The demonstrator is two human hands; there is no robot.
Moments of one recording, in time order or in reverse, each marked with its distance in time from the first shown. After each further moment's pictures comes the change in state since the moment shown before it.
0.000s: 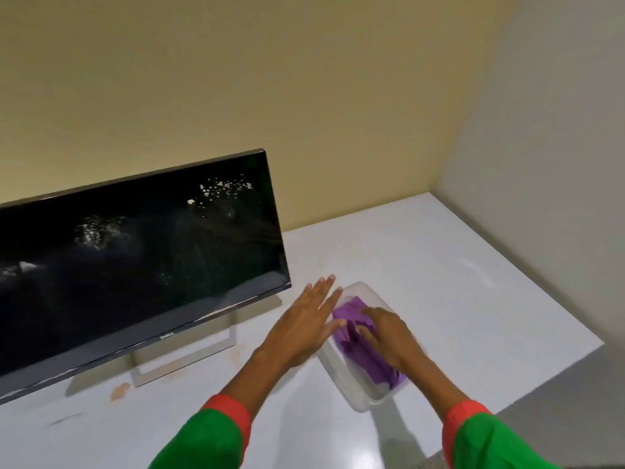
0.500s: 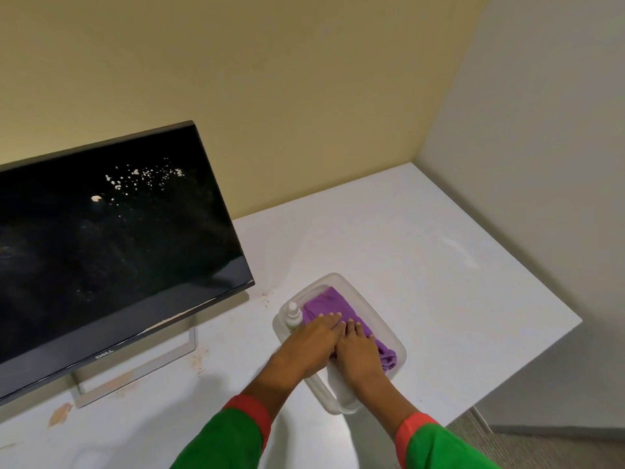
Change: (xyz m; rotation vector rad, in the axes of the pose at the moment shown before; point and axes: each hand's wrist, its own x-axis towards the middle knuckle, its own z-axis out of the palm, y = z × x) left_hand 0.054 0.016 0.089 0.082 -0.396 0.002; right_hand 0.016 0.027 0.074 -0.414 -0.294 0.219
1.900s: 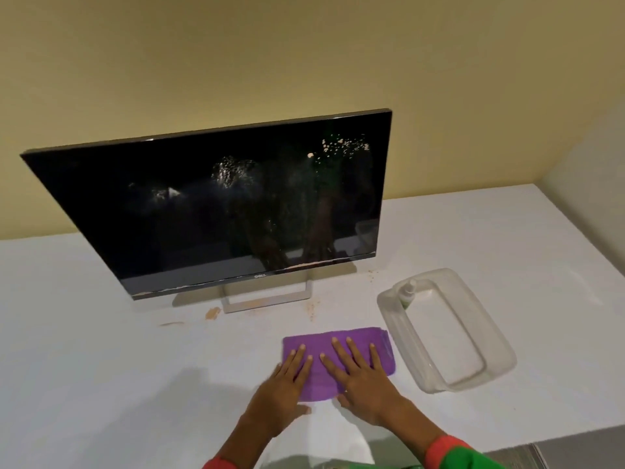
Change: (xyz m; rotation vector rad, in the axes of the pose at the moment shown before) left_hand -0.251 -0.082 0.099 -0.140 -0.060 -0.450; right_hand -0.080 -0.125 0.057 -0.214 0.089 -0.702
